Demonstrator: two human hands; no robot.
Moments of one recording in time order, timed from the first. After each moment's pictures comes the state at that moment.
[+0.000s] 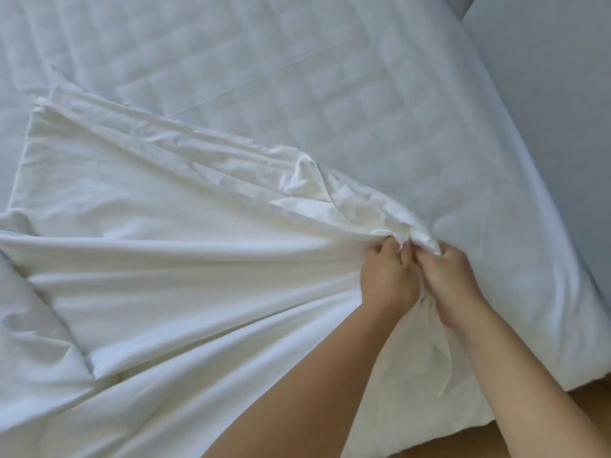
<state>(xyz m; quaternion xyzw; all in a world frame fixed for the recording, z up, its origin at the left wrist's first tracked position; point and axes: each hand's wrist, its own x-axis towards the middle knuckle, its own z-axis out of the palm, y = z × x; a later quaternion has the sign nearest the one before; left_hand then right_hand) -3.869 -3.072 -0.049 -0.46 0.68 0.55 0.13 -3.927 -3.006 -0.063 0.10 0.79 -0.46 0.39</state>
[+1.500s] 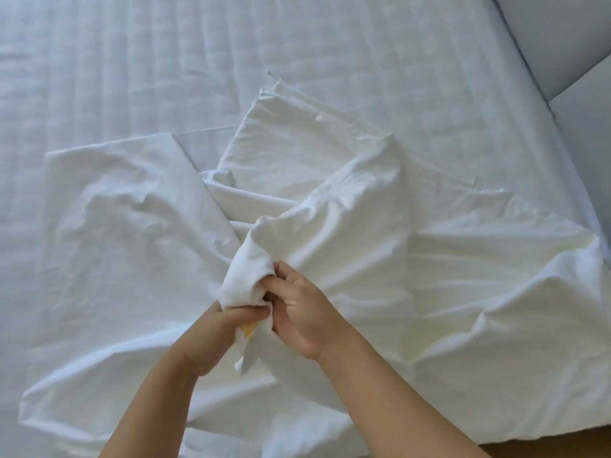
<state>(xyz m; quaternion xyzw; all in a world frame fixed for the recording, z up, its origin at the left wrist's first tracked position) -3.505 -3.220 0.037 -0.47 0.43 0.77 -0.03 -3.635 -3.166 0.046 0.03 0.37 -0.54 0.75</state>
